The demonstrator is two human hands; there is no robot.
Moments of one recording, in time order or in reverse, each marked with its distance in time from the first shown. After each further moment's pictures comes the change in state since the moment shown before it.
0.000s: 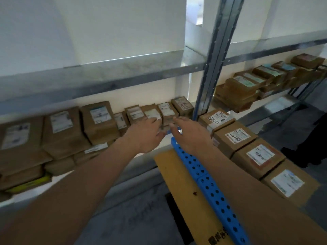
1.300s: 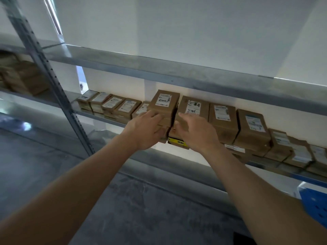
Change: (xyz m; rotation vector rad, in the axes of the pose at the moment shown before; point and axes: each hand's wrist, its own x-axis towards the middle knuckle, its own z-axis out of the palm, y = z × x) left_hand -0.464 -0.265 -0.041 -0.002 0.352 -0.714; right_hand -0.071 -0.466 0.134 0.143 -0.139 -0.700
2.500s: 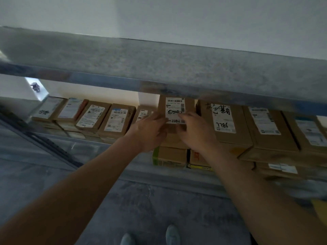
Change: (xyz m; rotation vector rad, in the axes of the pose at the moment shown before) left_hand 0.232 -0.195 0.106 -0.123 -0.286 0.120; right_hand 0.245 0.027 0.171 0.031 -0.142 0.206
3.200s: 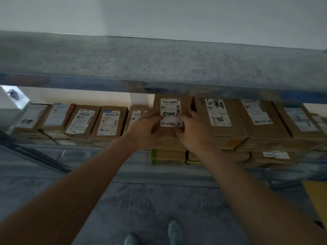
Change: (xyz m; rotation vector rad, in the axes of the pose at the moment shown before) left_hand 0.018 -0.024 0.015 -0.243 -0.034 0.022; right_hand -0.008 -0.007 0.016 0.063 0.029 0.218
